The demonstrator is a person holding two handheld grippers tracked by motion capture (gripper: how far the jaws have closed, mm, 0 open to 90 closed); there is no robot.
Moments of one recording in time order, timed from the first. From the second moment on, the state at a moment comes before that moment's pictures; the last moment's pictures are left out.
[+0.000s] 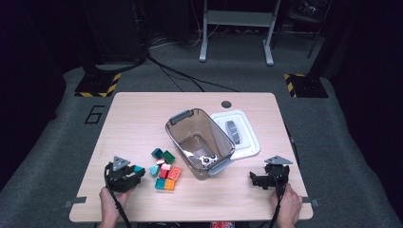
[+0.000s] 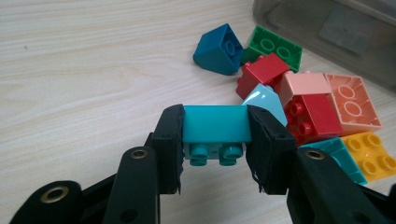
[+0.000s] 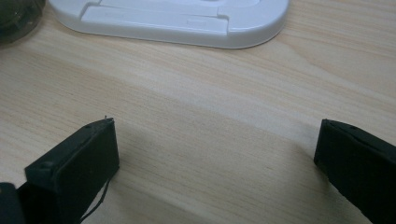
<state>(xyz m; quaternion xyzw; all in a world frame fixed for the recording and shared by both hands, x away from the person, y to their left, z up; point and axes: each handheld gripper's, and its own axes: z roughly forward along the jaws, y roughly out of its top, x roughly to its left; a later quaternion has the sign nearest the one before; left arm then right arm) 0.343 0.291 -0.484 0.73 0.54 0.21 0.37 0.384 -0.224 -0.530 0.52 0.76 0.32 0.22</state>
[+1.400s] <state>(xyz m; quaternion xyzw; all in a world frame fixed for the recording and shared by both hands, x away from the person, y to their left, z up) 0.383 0.255 -0.392 0.77 0.46 0.22 0.39 0.384 -0.224 -0.530 0.52 0.76 0.32 0.22</state>
